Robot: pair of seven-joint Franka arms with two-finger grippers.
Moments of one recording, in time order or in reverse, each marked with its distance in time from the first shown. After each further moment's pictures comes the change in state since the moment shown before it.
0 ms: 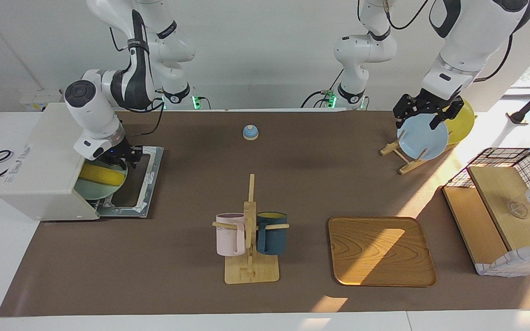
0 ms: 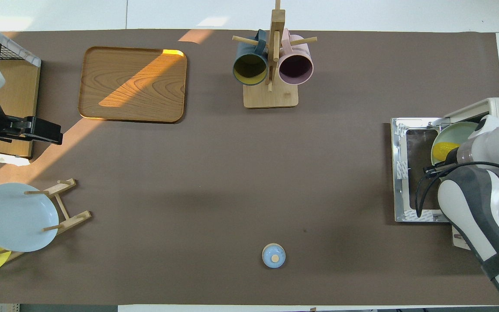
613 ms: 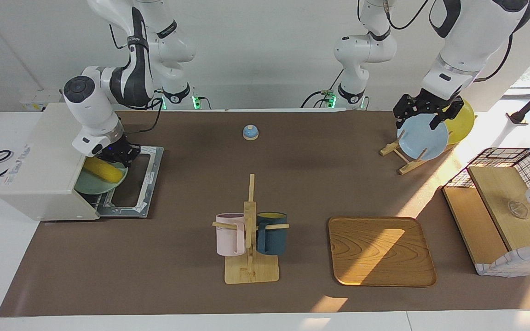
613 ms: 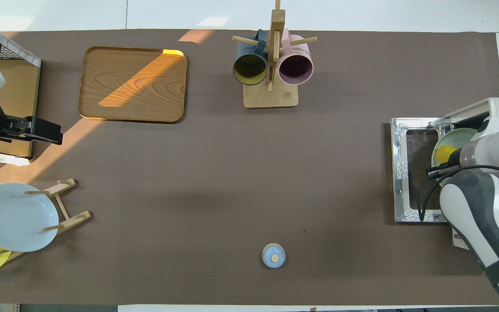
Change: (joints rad) left arm 0.000 0.000 0.000 0.000 0.000 0.000 0.000; right arm 0.007 -0.025 0.013 -0.005 -0.006 0.000 -0.014
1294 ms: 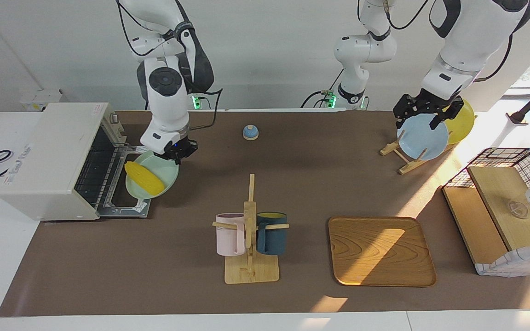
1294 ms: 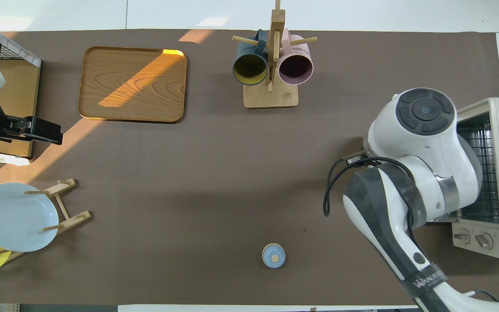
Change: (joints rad) left arm 0.000 0.000 0.000 0.000 0.000 0.000 0.000; right arm 0.392 0.136 0.018 0.298 -0.056 -0.229 0.409
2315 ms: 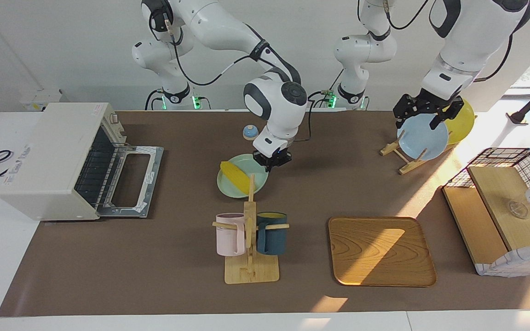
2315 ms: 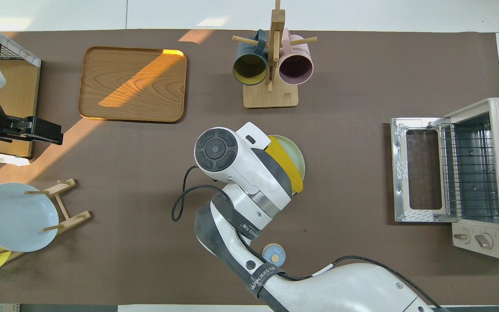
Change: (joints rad) left arm 0.000 0.000 -0.003 0.000 0.000 0.000 0.000; right arm 0.391 0.394 0.002 0.335 0.087 0.143 0.606
